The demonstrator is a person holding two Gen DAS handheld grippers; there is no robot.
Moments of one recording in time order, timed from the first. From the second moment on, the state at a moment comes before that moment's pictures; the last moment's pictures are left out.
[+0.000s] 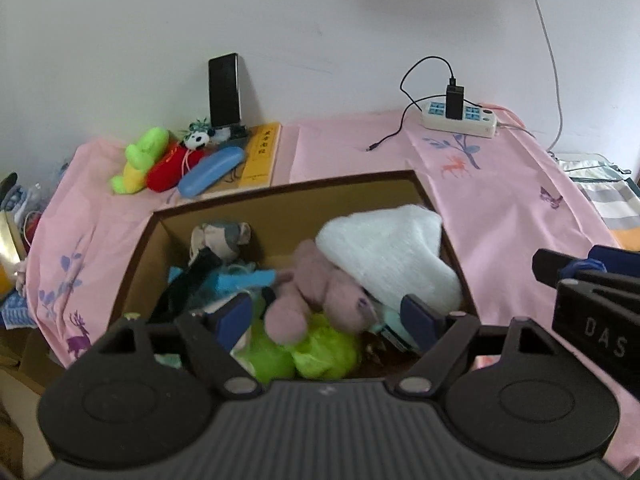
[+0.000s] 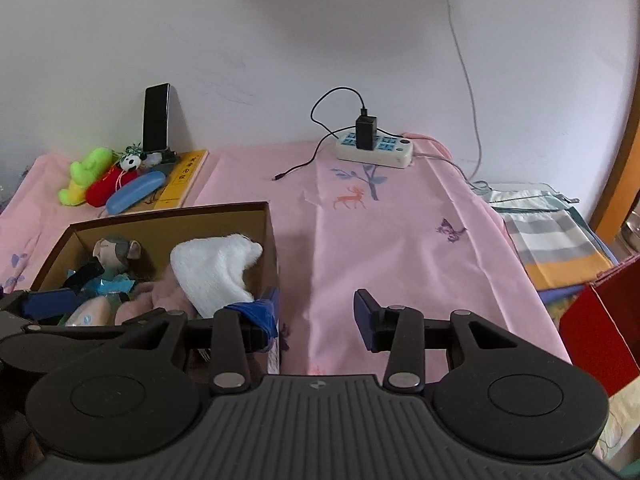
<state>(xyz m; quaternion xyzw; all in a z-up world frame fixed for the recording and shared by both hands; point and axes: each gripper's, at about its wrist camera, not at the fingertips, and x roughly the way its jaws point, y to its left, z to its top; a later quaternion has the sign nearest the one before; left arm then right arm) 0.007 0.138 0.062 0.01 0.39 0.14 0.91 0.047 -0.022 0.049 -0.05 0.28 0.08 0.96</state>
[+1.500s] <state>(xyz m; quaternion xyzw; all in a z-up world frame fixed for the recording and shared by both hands) 0.026 0.164 0.035 -0.01 0.39 0.15 0.91 0.071 0.004 0.031 -0.05 0.29 0.08 0.95</state>
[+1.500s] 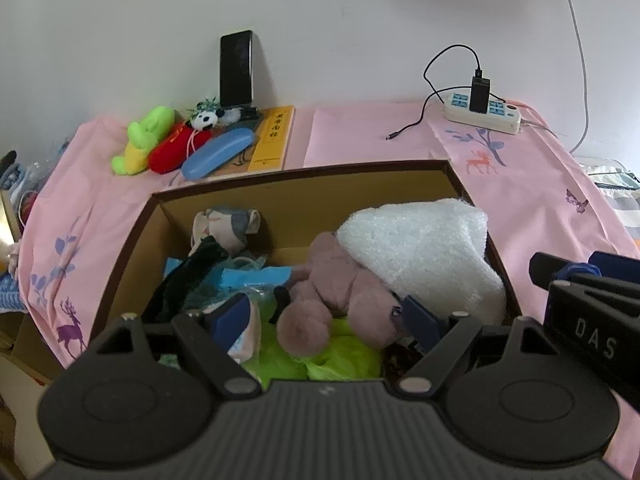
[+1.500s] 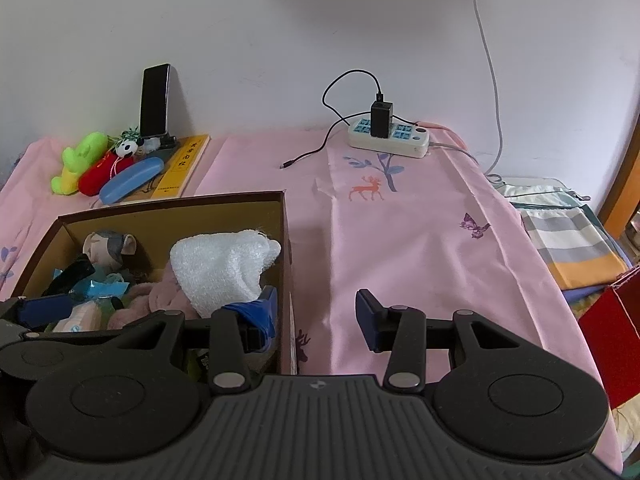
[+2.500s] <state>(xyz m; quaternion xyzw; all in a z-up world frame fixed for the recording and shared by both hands) 0.020 0.166 0.025 -0.02 0.39 0.15 0.91 0.066 0.005 0.026 -0.05 0.29 0.08 0.95</state>
